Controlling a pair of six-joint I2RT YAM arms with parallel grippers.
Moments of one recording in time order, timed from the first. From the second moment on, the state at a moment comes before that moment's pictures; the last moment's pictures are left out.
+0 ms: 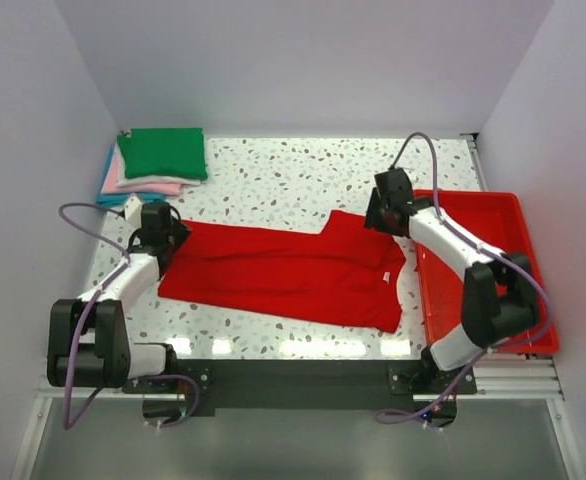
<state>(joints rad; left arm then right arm) 0.00 1.30 0.62 -0.03 -0.27 -0.85 0.32 1.53 1.07 -0.48 0.26 0.51</state>
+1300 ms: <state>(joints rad) -0.22 1.54 0.72 0.09 -0.18 -0.83 0.40 2.04 1.42 -0.42 0.32 0.53</state>
